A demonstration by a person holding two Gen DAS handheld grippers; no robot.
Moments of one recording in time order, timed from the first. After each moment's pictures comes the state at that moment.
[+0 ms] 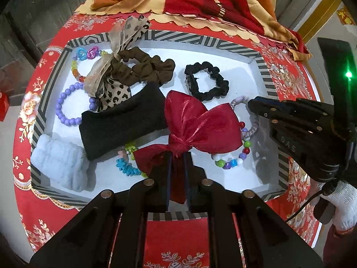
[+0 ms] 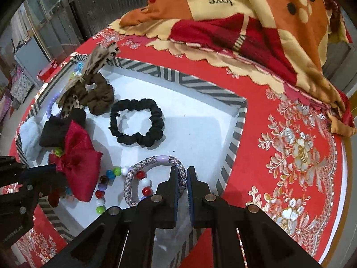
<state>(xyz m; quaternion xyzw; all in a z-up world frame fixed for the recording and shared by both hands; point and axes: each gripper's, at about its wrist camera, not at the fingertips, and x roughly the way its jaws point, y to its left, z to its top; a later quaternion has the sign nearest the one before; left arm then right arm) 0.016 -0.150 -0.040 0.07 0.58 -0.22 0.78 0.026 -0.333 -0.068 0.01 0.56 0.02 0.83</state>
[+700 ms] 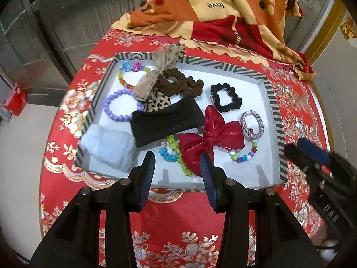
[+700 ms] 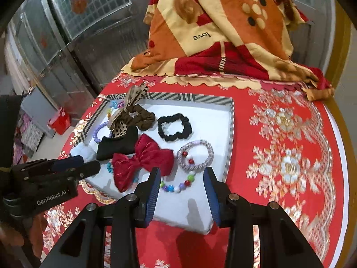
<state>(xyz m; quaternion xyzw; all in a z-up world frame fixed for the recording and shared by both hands) -0.013 -0.102 0.004 0.06 0.53 -0.17 0.83 -0.073 -0.295 0.004 0.13 0.46 -0.01 0.88</state>
